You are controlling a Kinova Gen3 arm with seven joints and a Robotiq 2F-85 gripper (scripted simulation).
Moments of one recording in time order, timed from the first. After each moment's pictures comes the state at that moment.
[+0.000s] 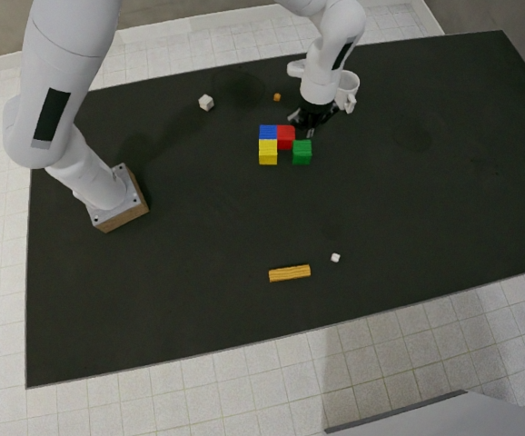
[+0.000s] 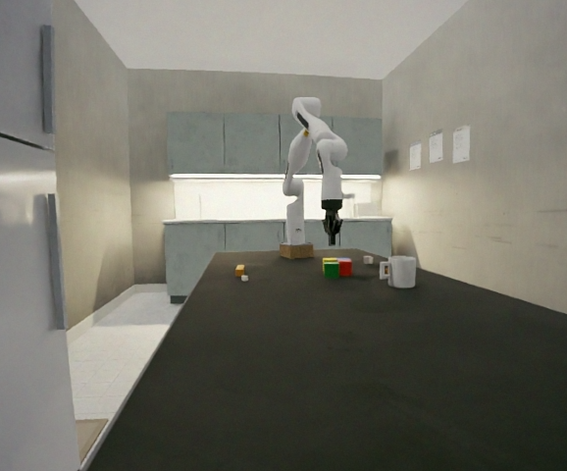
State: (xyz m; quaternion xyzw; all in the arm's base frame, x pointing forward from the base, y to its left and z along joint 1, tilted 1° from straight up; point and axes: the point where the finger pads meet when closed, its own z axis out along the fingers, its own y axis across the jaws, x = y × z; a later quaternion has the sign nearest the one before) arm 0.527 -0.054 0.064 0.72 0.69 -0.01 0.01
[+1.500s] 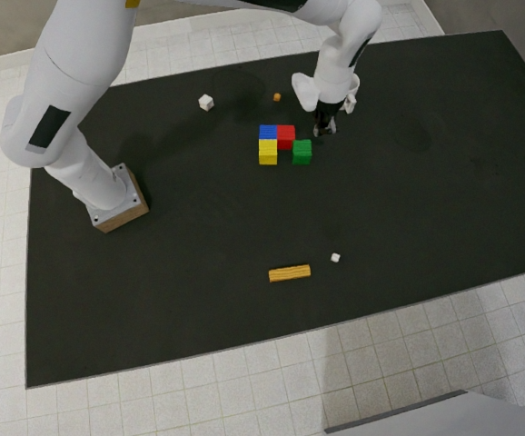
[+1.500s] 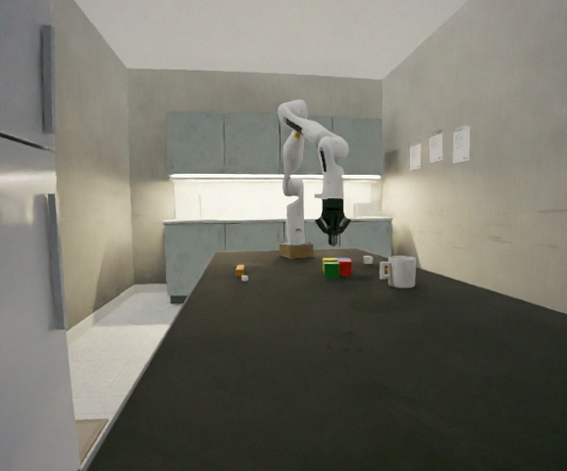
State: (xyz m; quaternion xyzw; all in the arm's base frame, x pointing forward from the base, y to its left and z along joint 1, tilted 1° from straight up) arm 0.551 -0.062 0.065 0.04 1.00 -0.02 0.01
